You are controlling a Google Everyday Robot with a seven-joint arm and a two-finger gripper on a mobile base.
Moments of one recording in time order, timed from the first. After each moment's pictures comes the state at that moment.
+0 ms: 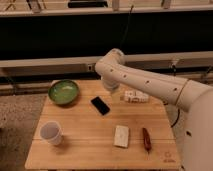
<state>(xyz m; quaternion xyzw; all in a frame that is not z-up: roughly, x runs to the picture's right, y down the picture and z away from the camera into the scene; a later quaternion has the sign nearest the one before) 0.032 0.030 0.796 -0.24 -0.06 -0.26 0.93</state>
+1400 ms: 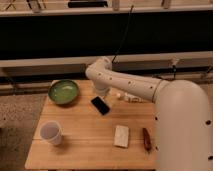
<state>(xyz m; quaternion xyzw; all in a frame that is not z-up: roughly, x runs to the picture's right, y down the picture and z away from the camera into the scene) -0.012 0.069 0.859 -0.29 -0.11 -0.38 0.87</state>
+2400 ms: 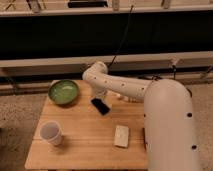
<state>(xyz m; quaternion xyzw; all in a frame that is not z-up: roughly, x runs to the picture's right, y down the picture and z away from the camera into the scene) -0.019 0.090 0.892 -0.29 -0.13 -0.47 0.82</state>
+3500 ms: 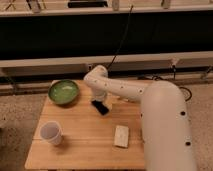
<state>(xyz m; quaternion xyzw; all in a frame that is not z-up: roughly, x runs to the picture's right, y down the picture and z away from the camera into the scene) -0.021 0.108 0.914 -0.30 -0.15 -0.48 0.81</state>
